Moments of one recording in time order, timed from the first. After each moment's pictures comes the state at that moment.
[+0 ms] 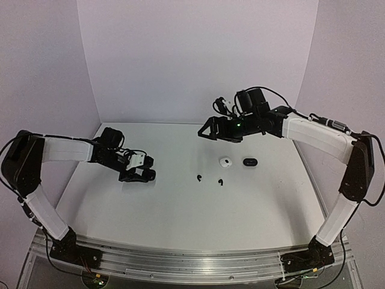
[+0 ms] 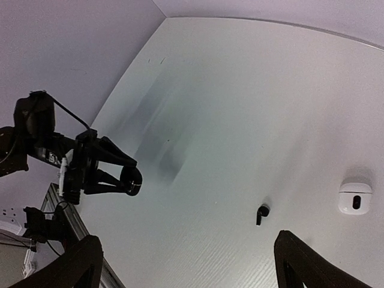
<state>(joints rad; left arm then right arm) -0.39 1.64 0.94 -0.27 0.63 1.16 0.65 1.72 1.53 -0.44 -0.32 0.41</state>
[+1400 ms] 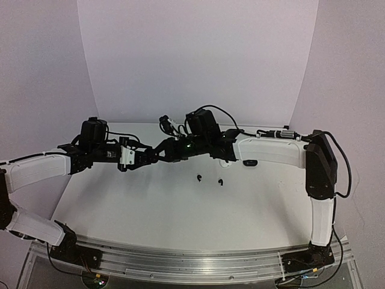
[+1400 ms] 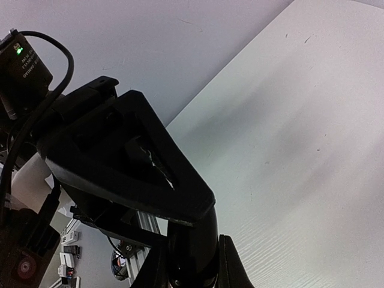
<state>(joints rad) -0.49 1.26 0.80 0.01 0.65 1.28 0.93 2.05 1.67 -0.05 -0.50 0.55</state>
